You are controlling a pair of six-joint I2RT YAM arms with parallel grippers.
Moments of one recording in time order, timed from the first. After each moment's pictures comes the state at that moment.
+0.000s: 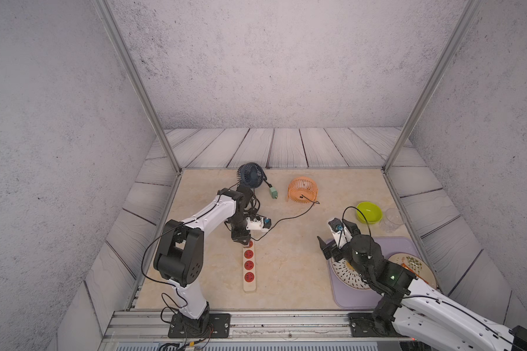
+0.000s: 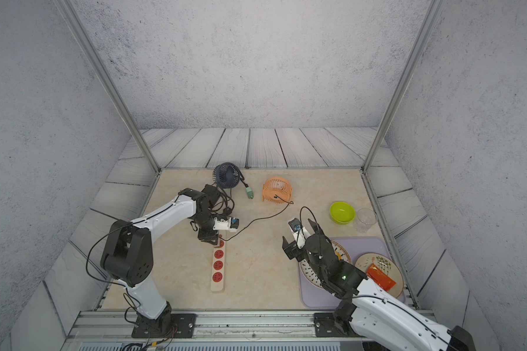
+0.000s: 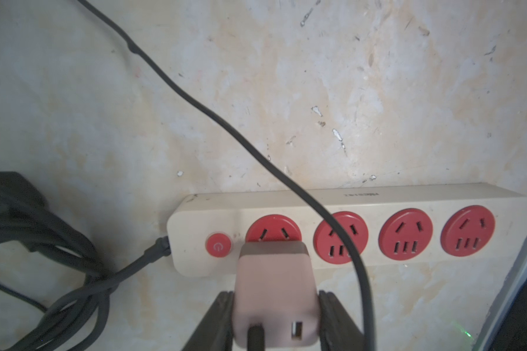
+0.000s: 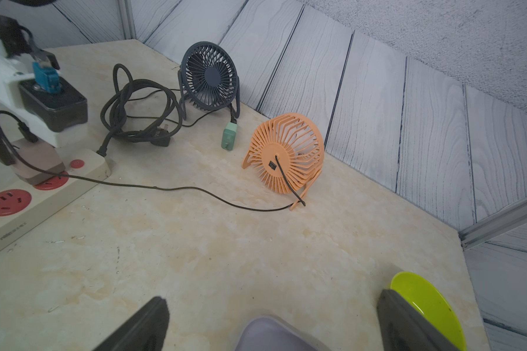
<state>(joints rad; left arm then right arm) -0.42 1.79 1.33 -1.10 0.15 1.10 0.81 0.73 0.51 -0.19 0.37 -0.13</state>
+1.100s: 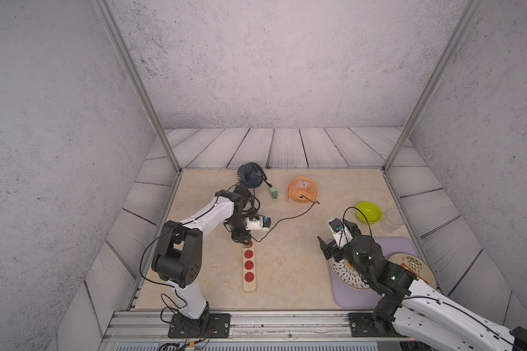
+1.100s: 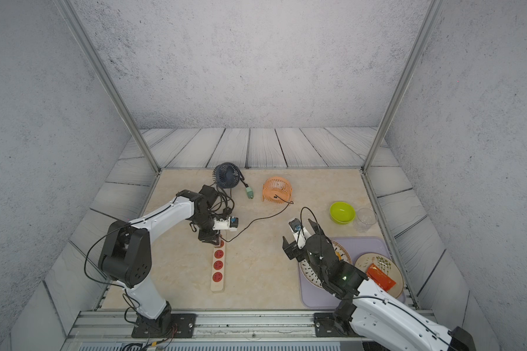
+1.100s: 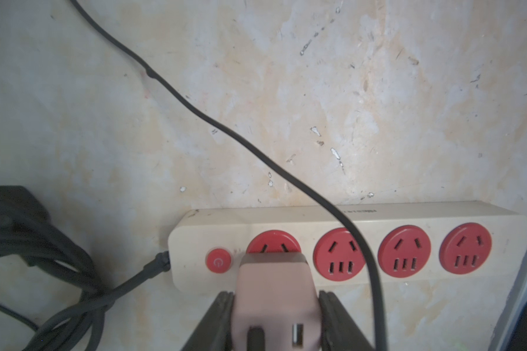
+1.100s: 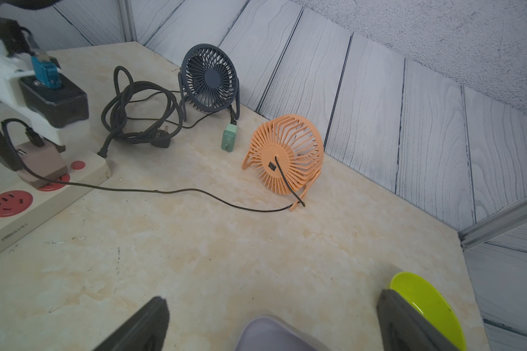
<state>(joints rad) -0.38 1.76 1.26 -1.03 0.23 1.11 0.81 0.72 0.50 -0.19 0.37 -0.13</state>
